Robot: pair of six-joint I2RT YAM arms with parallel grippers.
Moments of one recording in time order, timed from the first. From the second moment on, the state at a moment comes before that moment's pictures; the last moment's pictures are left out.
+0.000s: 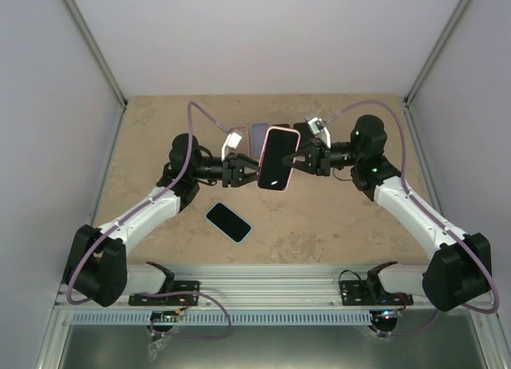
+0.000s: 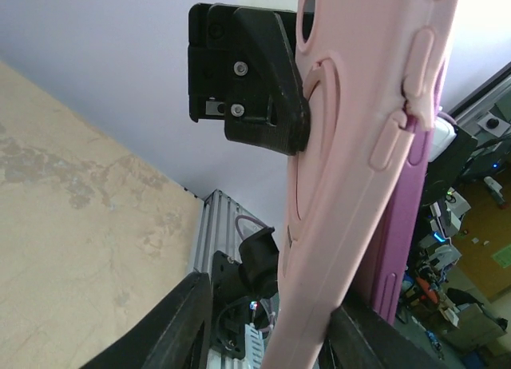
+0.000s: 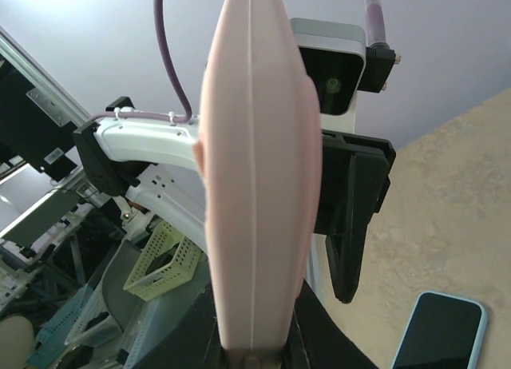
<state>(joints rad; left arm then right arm) -0.46 1.30 0.79 0.58 1.19 -0.78 0.40 1.28 0.97 0.30 -1.27 0.63</state>
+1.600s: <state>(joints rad) -0.42 1.33 0.86 0.28 0.77 -0.95 0.43 1.38 1.34 -0.39 -0.58 -0.04</state>
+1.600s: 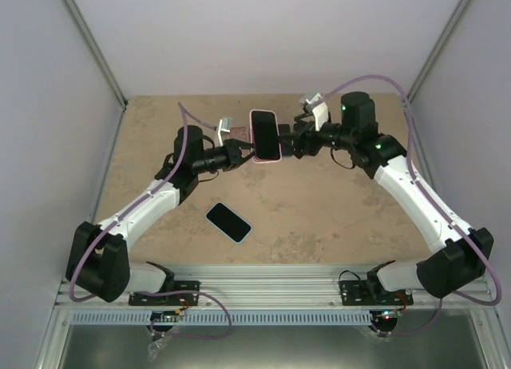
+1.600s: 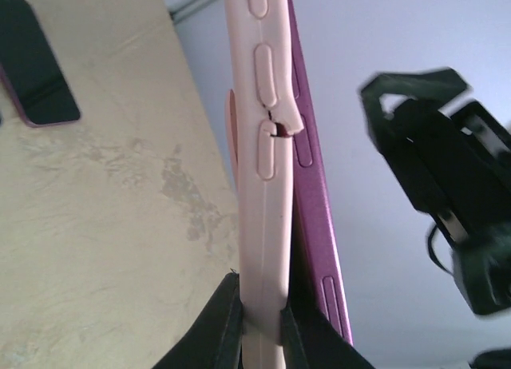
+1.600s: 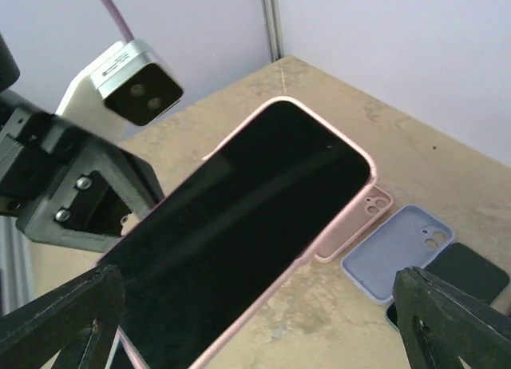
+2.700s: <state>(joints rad) -0.41 1.37 0.88 0.22 0.68 -1.06 0.90 1.41 1.28 -0.33 0.15 -0.54</state>
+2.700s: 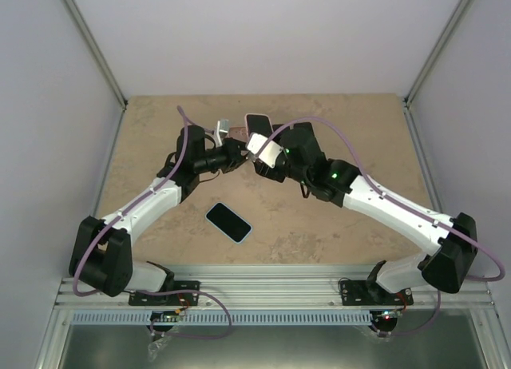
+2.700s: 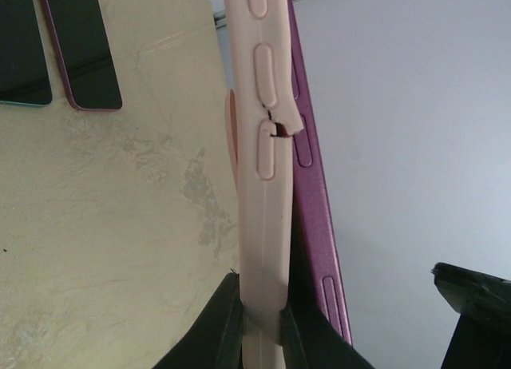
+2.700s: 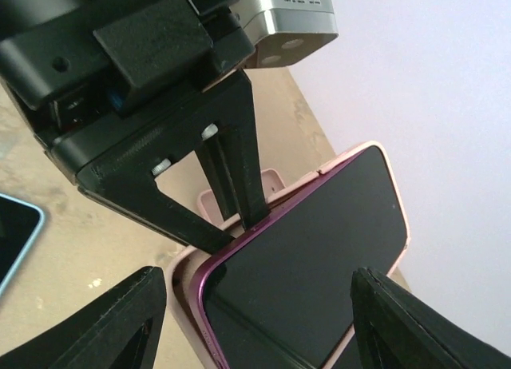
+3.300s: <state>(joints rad) -0.40 1.37 0.86 0.26 0.68 -1.09 0.99 1.42 1.14 -0.12 0.42 -0.77</state>
